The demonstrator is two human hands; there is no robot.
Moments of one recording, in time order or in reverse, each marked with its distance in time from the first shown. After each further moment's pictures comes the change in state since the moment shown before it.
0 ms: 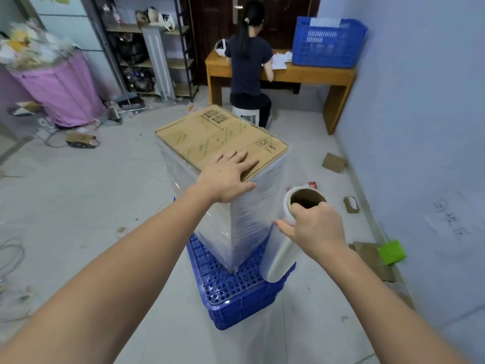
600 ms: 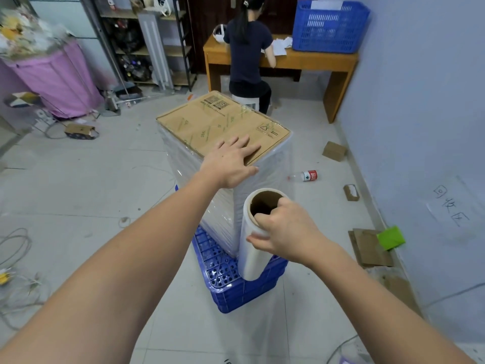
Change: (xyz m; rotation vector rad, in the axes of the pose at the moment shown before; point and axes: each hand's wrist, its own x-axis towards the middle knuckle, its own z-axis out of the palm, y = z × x) left_hand -0.005 0.007 0.001 -0.038 0.035 -0.023; right_hand -0.016 -0.049 -0.007 0.157 -0.086 -0.396
